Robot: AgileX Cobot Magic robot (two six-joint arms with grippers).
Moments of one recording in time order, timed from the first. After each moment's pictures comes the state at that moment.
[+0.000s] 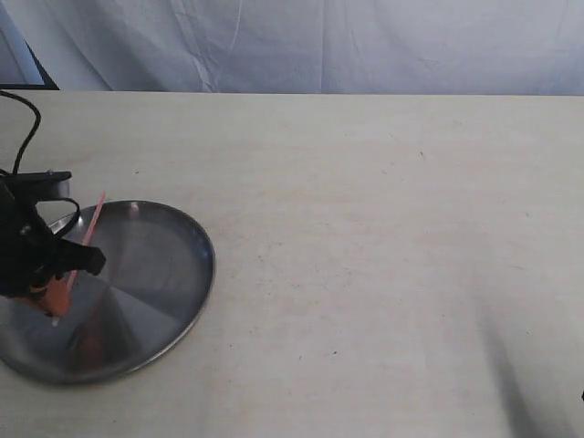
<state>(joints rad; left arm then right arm) -0.10 1.69 -0.84 -0.23 0.87 0.16 0.06 0.01 0.00 -0.01 0.36 0.04</state>
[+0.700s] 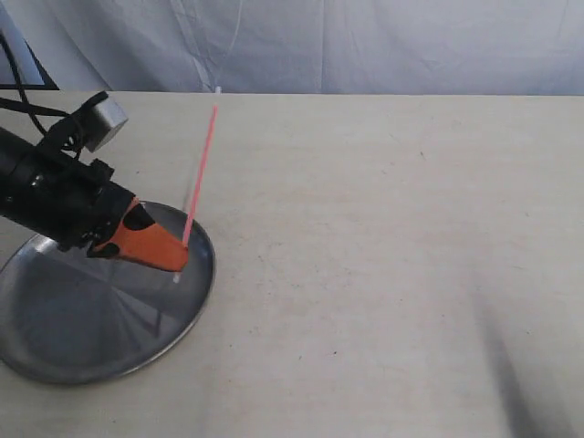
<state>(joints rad) -0.13 1.54 -0.84 -1.01 1.19 0.89 0.06 0.01 0.00 -0.07 0.31 0.04</state>
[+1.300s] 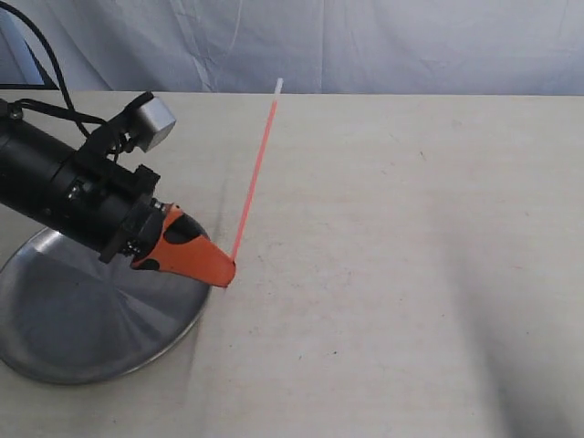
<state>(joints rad) -0.28 1.54 -0.84 -1.13 1.21 1.02 0.06 0.04 -0.06 0.49 -0.10 0.69</state>
